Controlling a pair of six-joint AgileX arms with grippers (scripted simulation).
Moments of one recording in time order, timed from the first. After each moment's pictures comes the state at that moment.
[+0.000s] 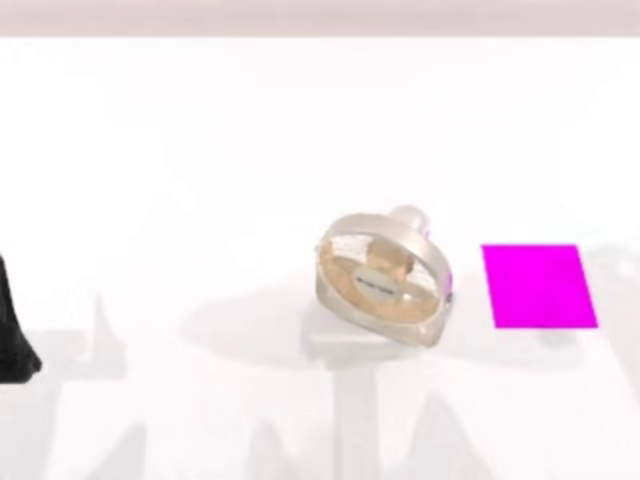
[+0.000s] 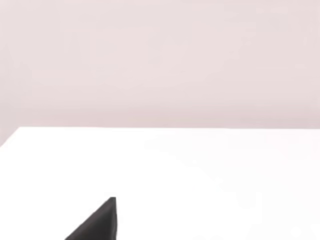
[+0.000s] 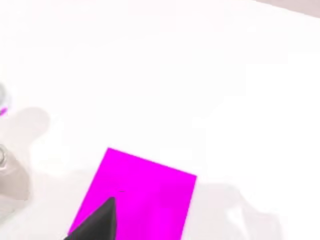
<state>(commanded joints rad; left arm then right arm) 0.00 0.00 0.00 0.00 0.00 0.00 0.22 0.66 0.67 -0.53 0.01 -0.13</state>
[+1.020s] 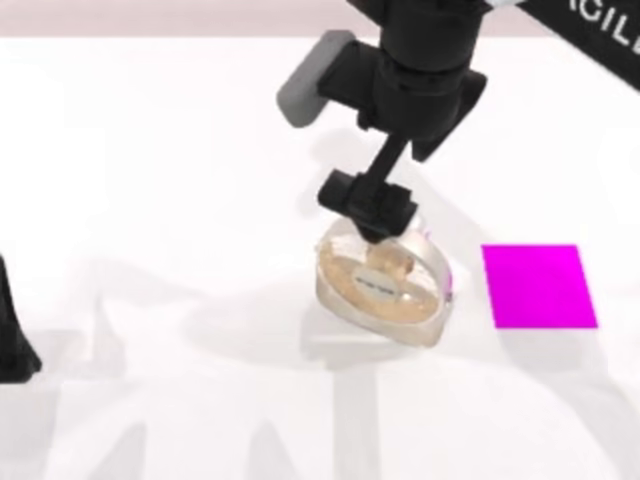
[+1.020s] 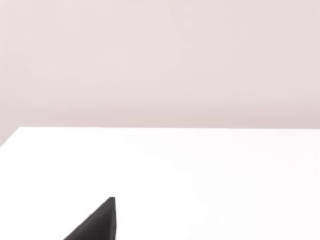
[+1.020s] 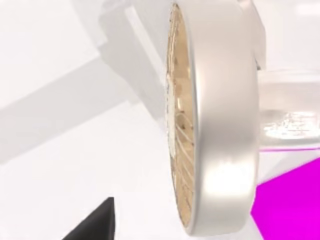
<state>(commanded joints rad) 0.00 0.00 0.00 0.00 0.00 0.00 0.68 2.18 2.25 -1.59 0.00 -0.39</state>
